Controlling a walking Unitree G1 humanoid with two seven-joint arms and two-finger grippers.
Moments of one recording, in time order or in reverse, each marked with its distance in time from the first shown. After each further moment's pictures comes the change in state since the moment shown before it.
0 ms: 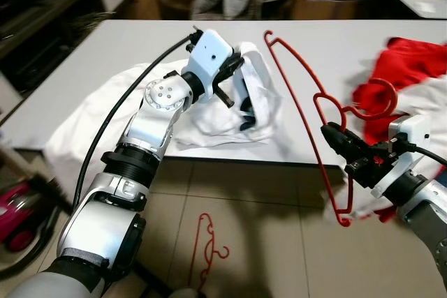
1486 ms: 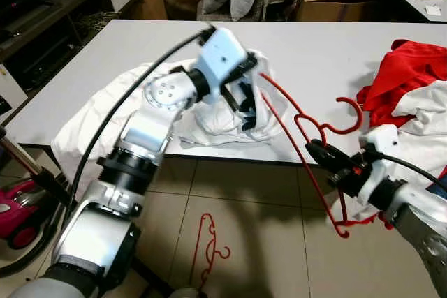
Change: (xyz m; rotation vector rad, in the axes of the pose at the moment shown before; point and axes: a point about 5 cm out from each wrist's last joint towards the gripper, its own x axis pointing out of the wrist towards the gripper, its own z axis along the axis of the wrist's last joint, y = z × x) left arm -0.005 -0.020 0.029 0.112 -0.060 -0.160; right arm 0.011 0.000 -0.022 -0.051 0.152 0.031
